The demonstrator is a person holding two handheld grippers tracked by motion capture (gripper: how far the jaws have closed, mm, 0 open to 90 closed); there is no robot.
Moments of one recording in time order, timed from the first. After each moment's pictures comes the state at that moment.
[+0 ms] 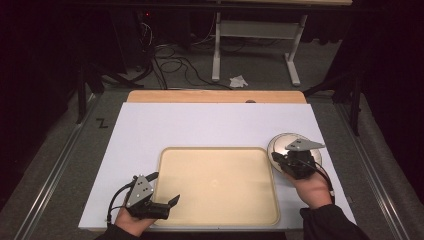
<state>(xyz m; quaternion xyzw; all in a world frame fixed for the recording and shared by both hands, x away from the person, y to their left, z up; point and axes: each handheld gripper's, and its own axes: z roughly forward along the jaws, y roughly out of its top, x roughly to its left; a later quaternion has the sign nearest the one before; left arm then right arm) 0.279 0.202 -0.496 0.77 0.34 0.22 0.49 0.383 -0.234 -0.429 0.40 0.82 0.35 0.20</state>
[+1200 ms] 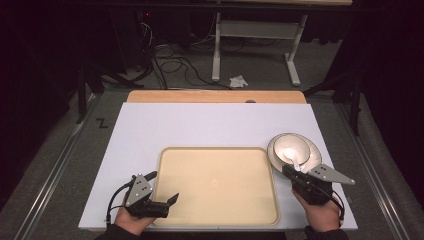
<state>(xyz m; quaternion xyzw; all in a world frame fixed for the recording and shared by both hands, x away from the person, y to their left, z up) 0.281 0.204 -0.497 0.77 0.35 0.23 0.49 0.321 -0.271 -0.451 0.42 0.74 0.47 0.23</state>
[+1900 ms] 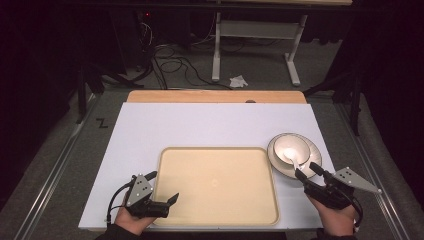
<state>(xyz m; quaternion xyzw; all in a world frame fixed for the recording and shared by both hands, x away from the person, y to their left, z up) 0.281 0.204 -0.498 0.77 0.35 0.24 0.48 0.310 -0.309 -0.445 0.46 0.69 0.50 0.26</state>
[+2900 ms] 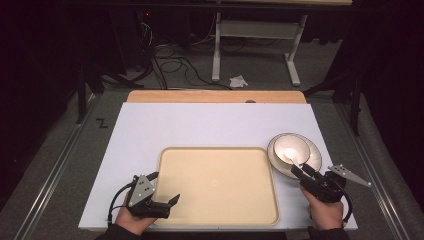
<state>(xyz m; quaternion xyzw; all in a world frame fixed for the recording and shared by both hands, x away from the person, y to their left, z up) 0.282 0.201 -0.499 0.77 0.35 0.23 0.48 0.333 -0.309 -0.473 0.56 0.63 0.51 0.18</state>
